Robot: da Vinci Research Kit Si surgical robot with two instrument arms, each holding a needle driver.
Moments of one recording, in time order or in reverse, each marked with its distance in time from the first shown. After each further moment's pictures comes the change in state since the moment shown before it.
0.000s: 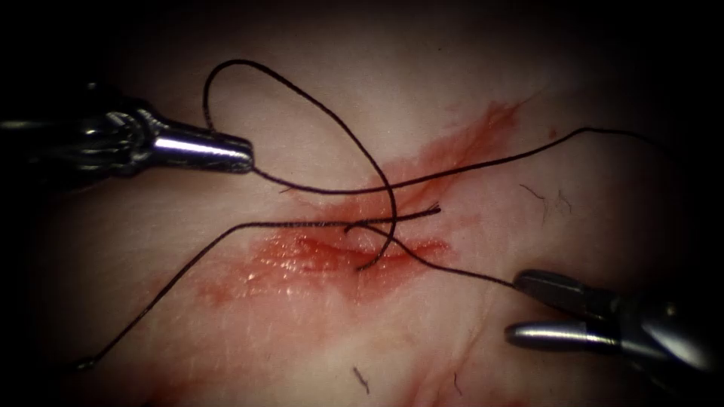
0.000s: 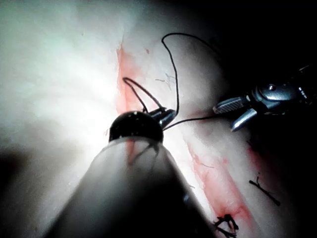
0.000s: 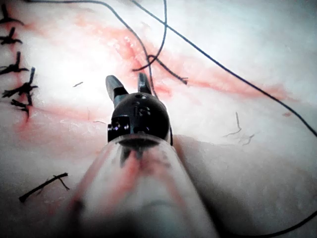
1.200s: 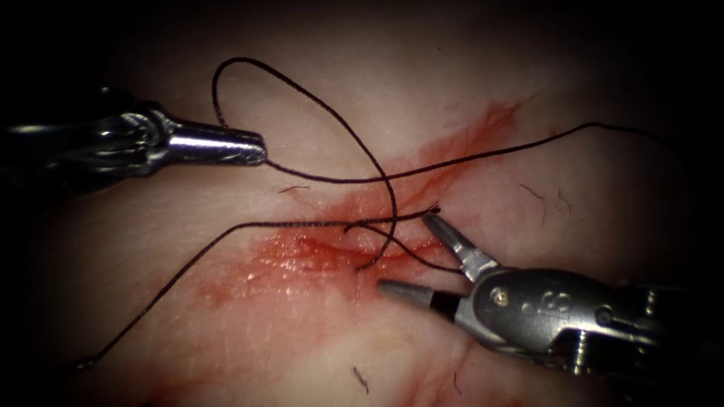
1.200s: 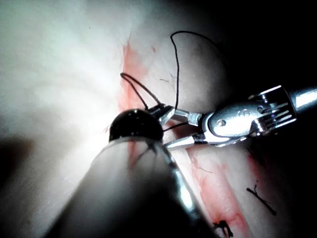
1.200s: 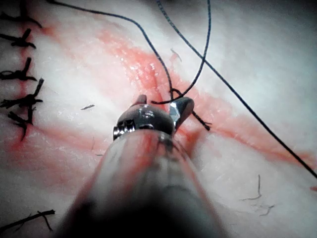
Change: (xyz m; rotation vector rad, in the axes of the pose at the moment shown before) right arm -0.001 0.001 0.010 -0.414 -0.132 -0.339; left arm 0.000 0.000 0.001 0.031 0.034 -0.023
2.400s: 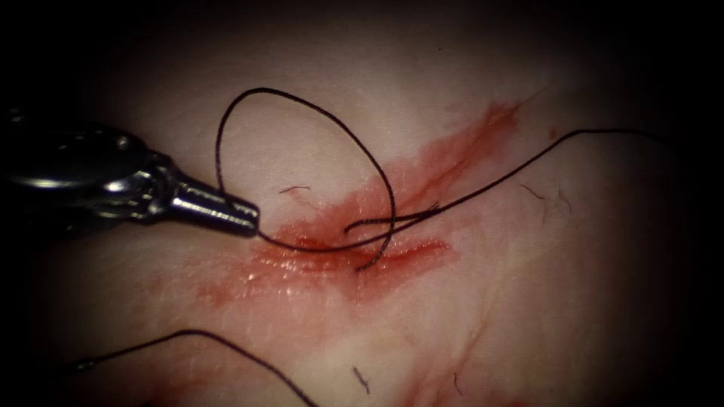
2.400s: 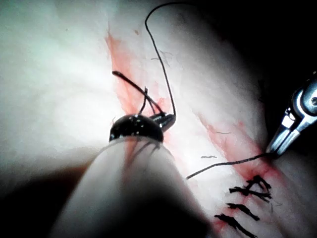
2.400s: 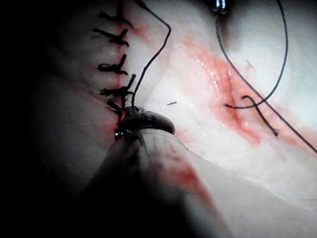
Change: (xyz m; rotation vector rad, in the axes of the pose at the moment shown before) right arm 0.001 -0.008 -0.013 0.680 -0.121 -0.113; left arm -0.004 -0.002 0.000 -0.073 -0.328 0.224
